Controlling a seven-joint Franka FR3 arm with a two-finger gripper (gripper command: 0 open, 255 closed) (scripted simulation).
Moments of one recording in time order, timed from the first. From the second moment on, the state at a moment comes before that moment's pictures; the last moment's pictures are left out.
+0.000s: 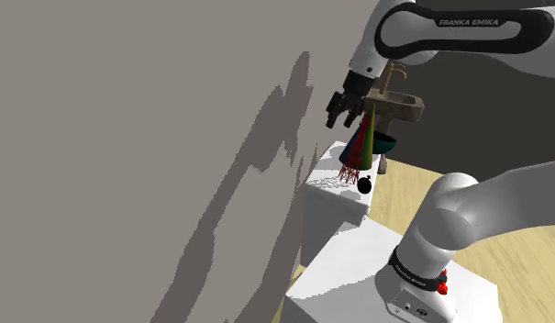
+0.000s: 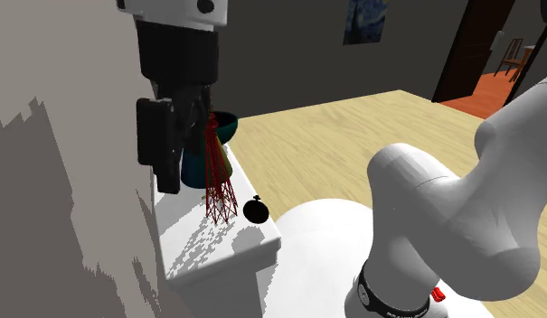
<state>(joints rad) -0.06 -0.81 -0.14 -2.47 0.02 1.81 0.06</state>
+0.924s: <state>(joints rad) -0.26 -0.77 -0.38 -2.73 -0.11 2.04 -0.05</state>
